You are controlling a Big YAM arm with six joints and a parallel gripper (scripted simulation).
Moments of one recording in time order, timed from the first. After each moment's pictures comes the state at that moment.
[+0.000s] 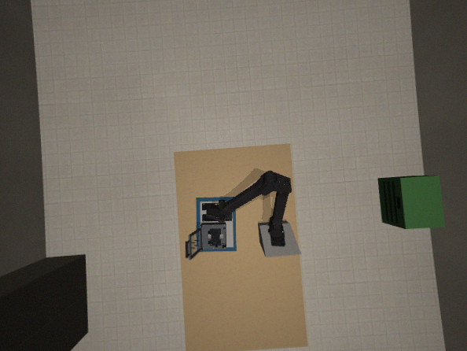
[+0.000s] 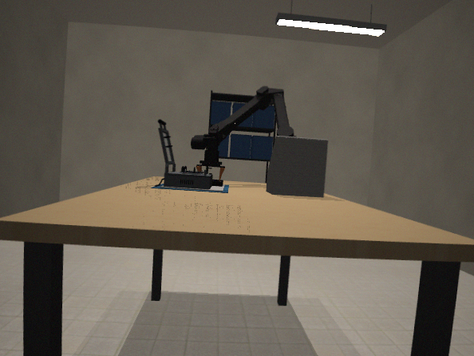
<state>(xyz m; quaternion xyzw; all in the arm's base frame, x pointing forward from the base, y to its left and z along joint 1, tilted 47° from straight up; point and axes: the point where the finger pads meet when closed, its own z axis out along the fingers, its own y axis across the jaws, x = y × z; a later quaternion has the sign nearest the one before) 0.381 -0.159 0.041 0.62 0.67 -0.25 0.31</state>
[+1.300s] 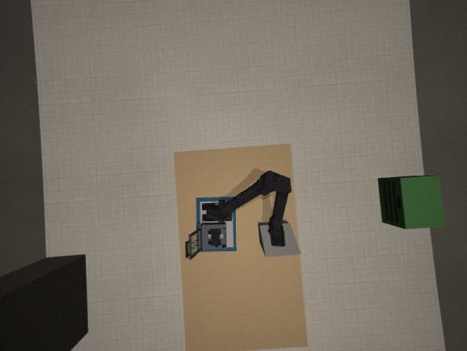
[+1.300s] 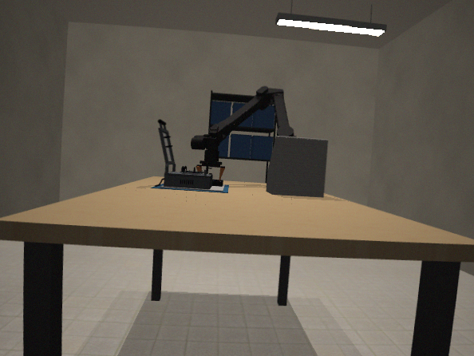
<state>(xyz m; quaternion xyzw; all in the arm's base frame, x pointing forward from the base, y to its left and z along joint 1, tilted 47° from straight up) 0.381 -0.159 0.040 0.62 0.67 -0.25 0.31</state>
